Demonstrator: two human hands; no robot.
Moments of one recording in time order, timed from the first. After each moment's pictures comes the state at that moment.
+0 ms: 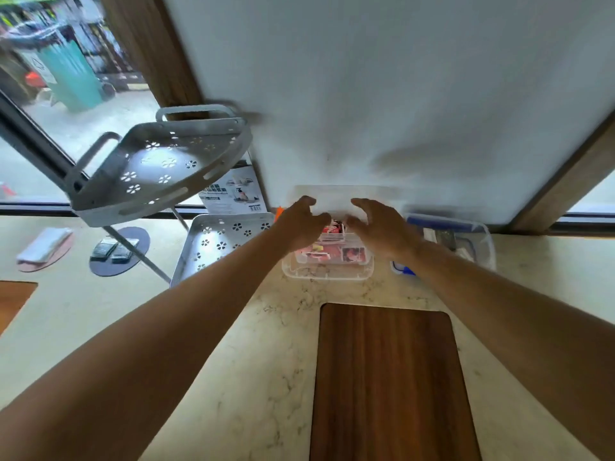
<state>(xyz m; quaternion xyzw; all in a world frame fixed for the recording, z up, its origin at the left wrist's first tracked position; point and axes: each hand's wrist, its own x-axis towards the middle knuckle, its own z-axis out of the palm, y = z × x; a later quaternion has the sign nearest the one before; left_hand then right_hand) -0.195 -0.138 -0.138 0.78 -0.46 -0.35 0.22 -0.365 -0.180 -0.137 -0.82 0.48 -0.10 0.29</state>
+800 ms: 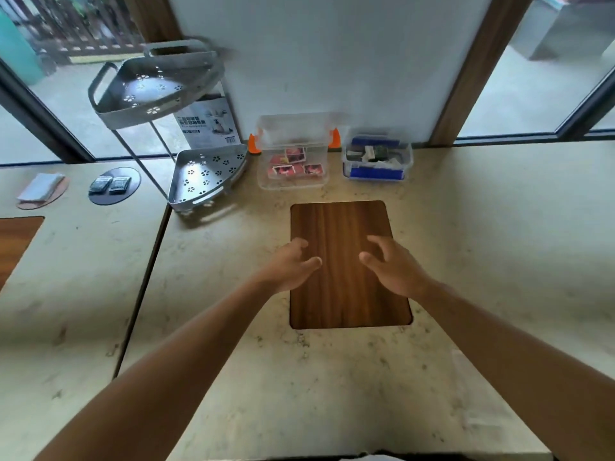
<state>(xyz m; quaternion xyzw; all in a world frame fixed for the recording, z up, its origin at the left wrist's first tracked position) -0.326 0.164 -0.177 0.73 -0.54 -0.40 0.13 -0.555 0.107 -0.198 -0.75 0.57 -0.07 0.34</state>
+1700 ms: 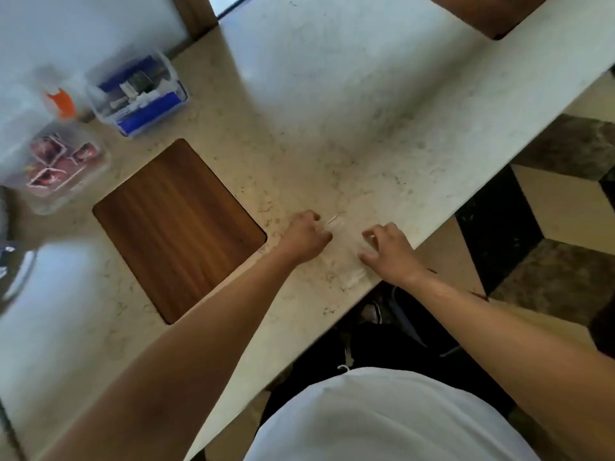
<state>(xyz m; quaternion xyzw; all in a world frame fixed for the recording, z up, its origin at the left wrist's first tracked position) -0.646 0.180 -0.275 0.58 -0.68 -0.44 -0.09 -0.815 0.296 -0.313 -0.48 0.78 -0.10 0.38</state>
